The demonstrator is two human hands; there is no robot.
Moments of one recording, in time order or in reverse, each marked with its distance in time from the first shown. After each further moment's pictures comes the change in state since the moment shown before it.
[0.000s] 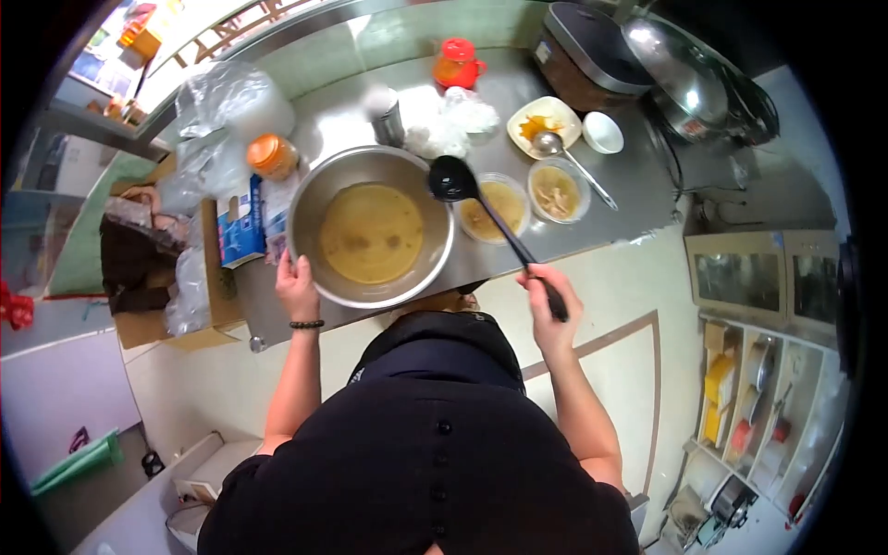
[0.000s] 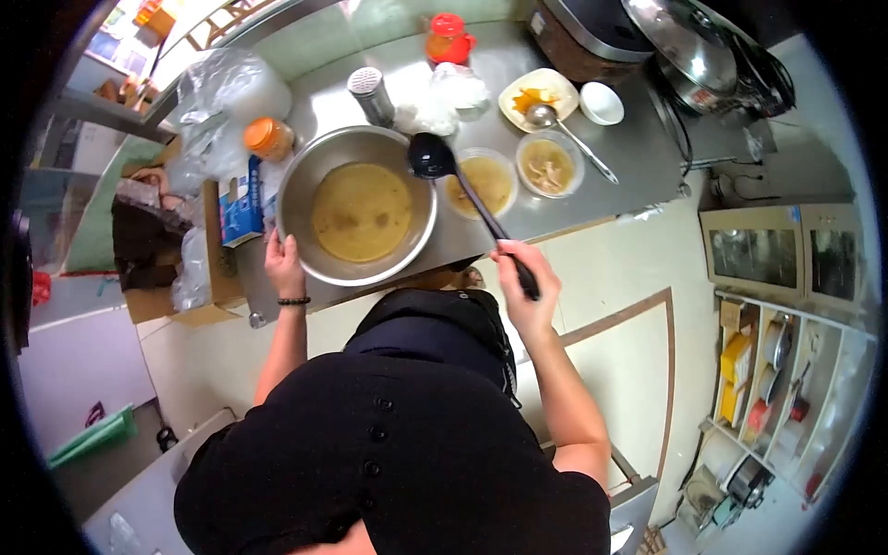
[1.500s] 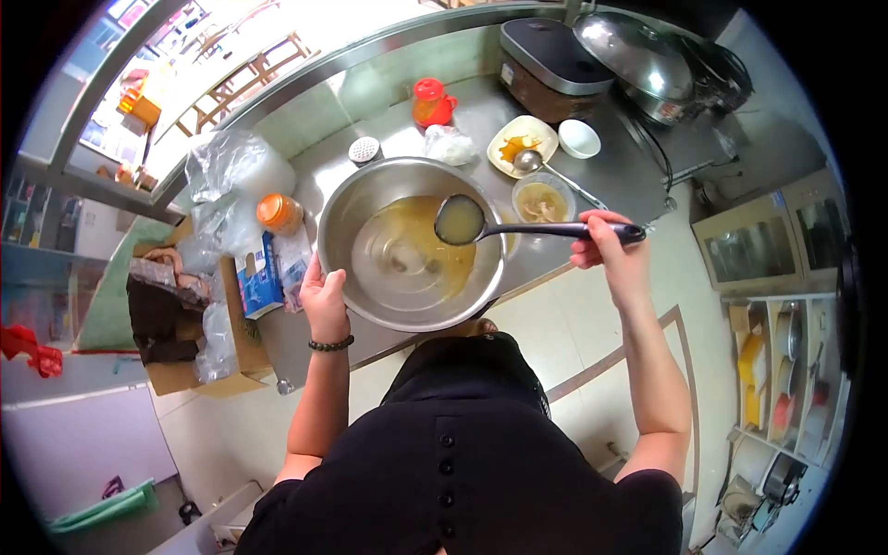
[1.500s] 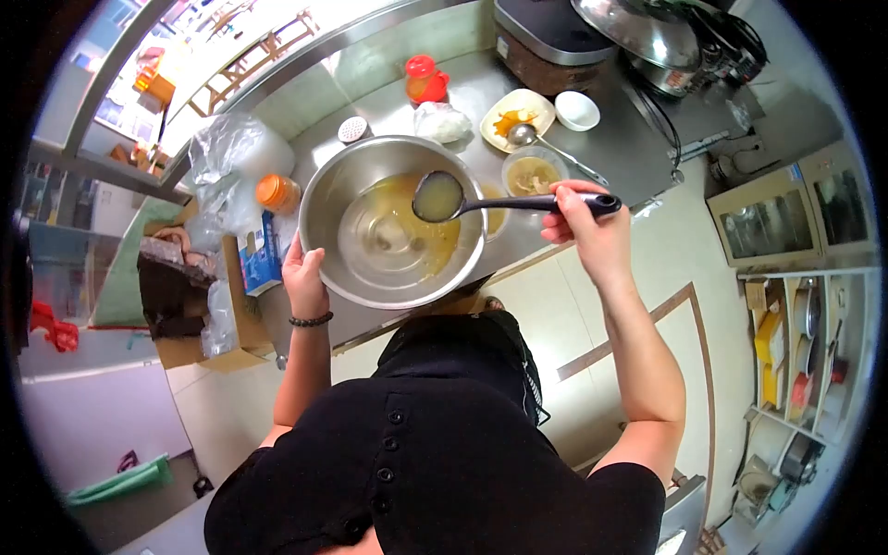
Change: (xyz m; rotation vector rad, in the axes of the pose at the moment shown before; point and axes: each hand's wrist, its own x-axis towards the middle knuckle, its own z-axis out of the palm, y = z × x) left_hand -0.006 0.117 0.064 -0.436 -0.348 -0.068; right_hand 0.082 -0.073 -0.070 0.130 0.003 0.341
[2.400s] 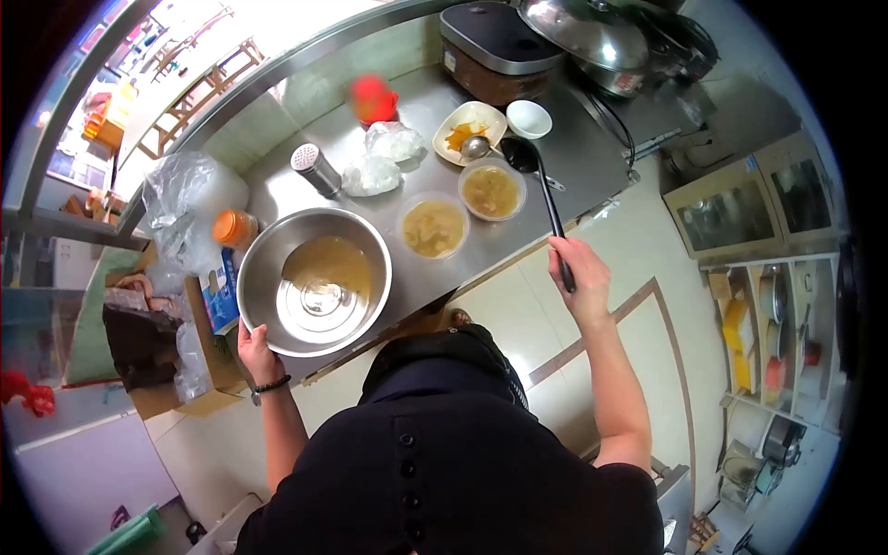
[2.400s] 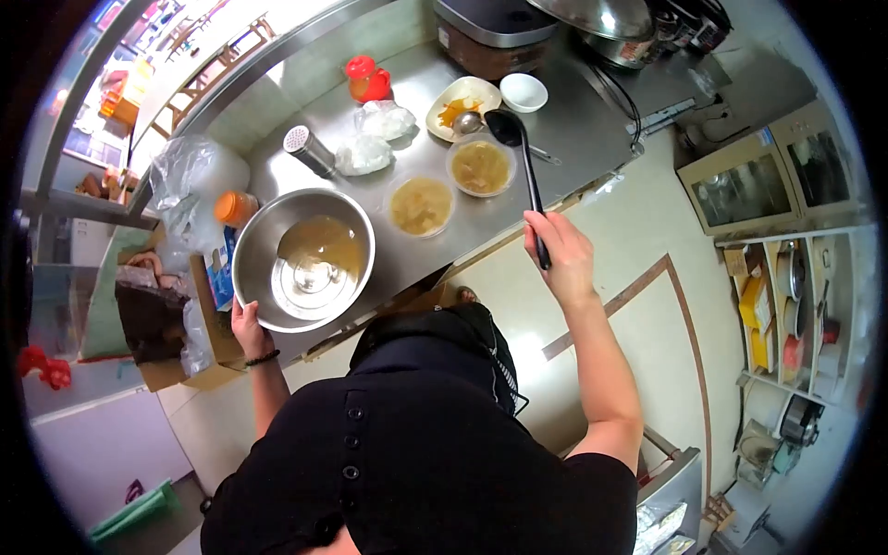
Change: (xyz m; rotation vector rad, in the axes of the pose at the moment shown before) left_hand -0.026 -0.025 -0.096 0.043 0.195 0.008; right_hand -0.017 0.076 -0.060 -1.006 0.106 -0.847
